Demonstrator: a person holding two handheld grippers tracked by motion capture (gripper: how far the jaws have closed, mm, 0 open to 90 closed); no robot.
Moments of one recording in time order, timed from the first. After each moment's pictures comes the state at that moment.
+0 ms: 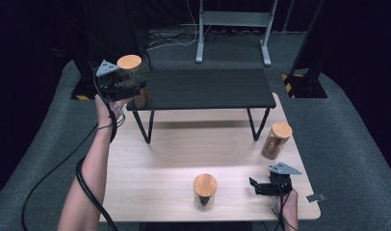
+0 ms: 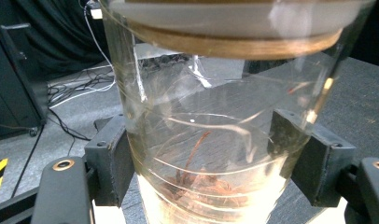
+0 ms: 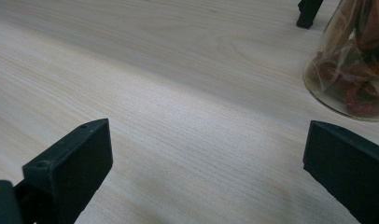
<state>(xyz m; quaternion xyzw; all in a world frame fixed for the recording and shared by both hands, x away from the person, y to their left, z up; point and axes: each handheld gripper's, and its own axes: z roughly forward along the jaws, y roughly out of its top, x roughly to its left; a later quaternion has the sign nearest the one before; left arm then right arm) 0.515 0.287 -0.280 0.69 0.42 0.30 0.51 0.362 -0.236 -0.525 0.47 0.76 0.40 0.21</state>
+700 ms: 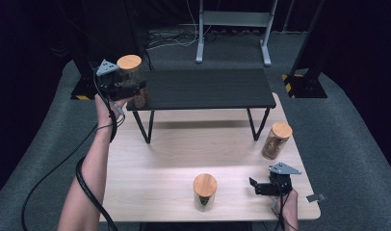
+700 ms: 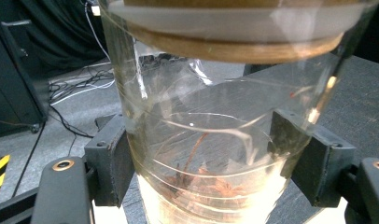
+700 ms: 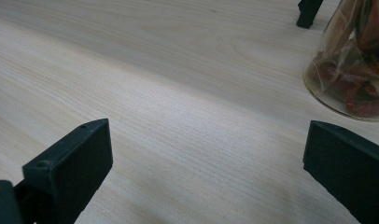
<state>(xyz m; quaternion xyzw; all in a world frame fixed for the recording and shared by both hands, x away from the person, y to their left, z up) 0.515 0.287 -0.278 0.69 0.42 0.30 0.50 0.362 -0.235 -0.525 0.47 0.76 0.40 0.22</state>
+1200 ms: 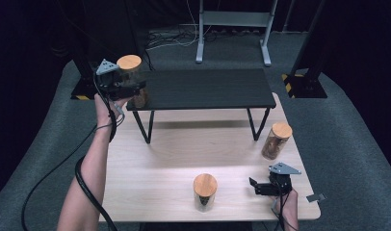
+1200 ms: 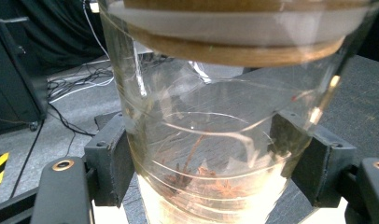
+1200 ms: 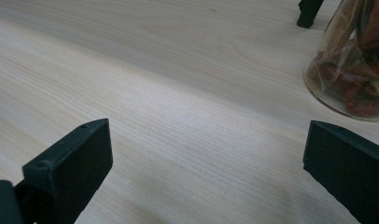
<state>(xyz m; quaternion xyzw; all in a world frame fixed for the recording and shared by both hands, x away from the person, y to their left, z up) 0.515 0.287 -0.277 0.69 0.43 0.29 0.50 0.362 -0.235 -0.525 0.46 0.76 0.40 0.22</state>
